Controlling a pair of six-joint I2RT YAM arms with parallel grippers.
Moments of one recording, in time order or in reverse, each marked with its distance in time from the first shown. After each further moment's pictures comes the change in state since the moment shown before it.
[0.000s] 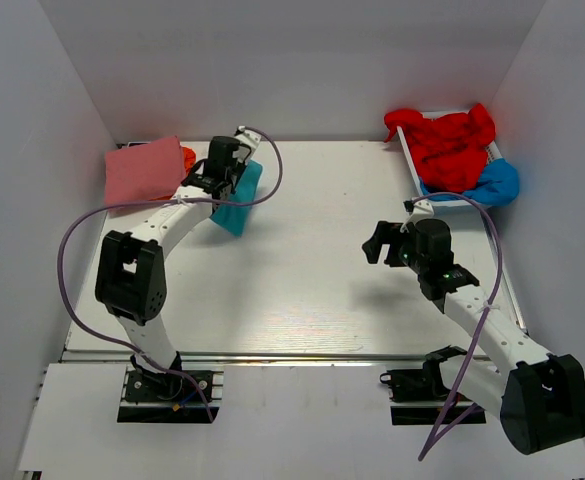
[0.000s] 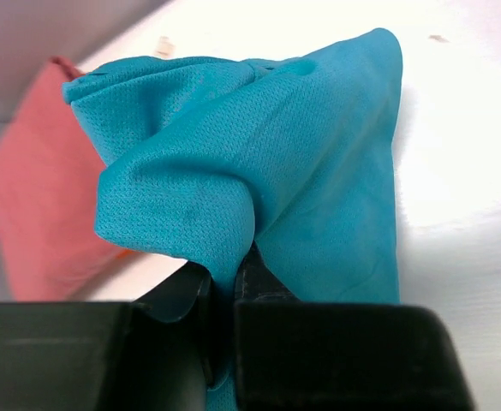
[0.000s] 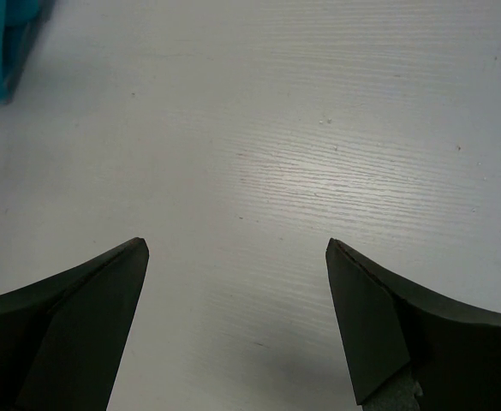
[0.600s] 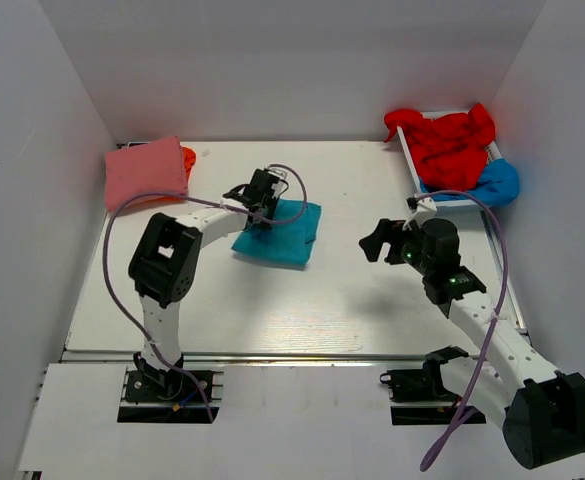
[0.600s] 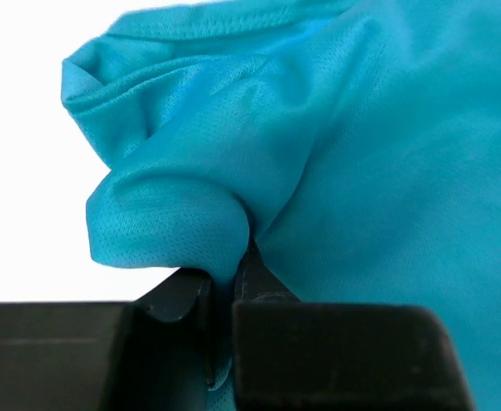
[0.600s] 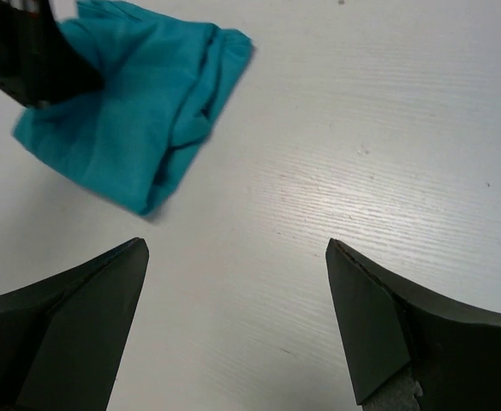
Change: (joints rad) left arm -0.137 0.240 0.002 -0.084 0.117 -0.401; right arm 0.000 -0.081 0.019 0.008 -0.083 0.009
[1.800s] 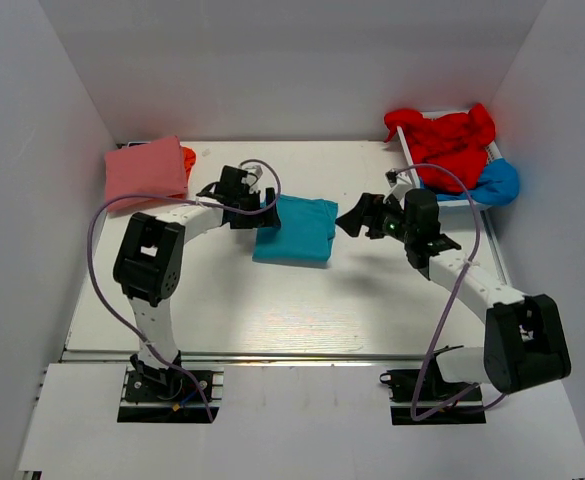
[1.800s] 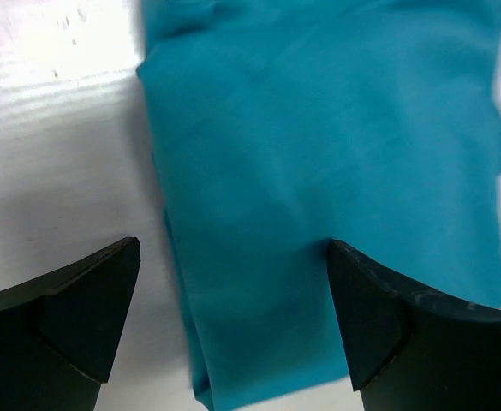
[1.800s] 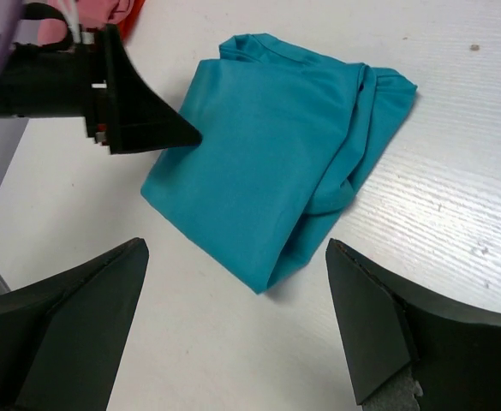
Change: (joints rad) left arm 0.162 -0.077 -0.106 0.081 0.463 -0.246; right arm 0.001 0.395 0.174 0.247 -0.226 0.120
